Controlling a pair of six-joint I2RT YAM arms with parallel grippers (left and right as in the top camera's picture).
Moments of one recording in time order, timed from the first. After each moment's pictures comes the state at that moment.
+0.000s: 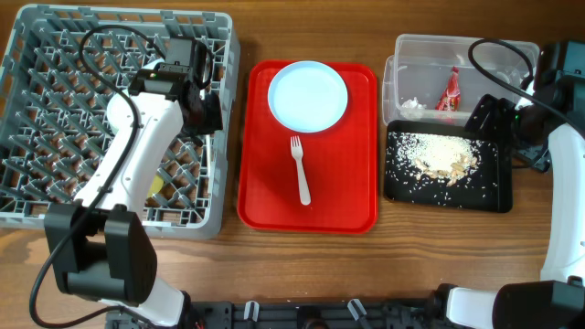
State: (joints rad) left arm -0.16 1.74 1.41 -0.98 -0.08 -0.26; right arm -0.25 1.50 1.52 -1.35 0.02 0.29
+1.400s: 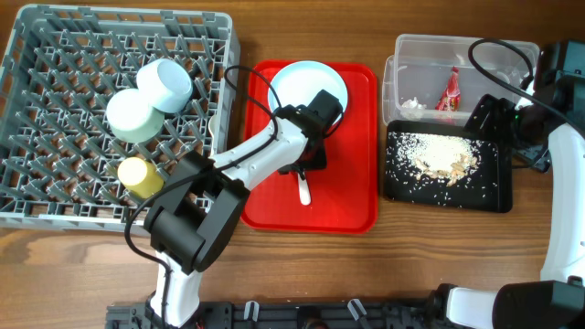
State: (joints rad) left arm -0.68 2.06 1.42 -0.79 -0.06 -0.78; right arm -0.25 1.50 1.52 -1.35 0.02 0.29
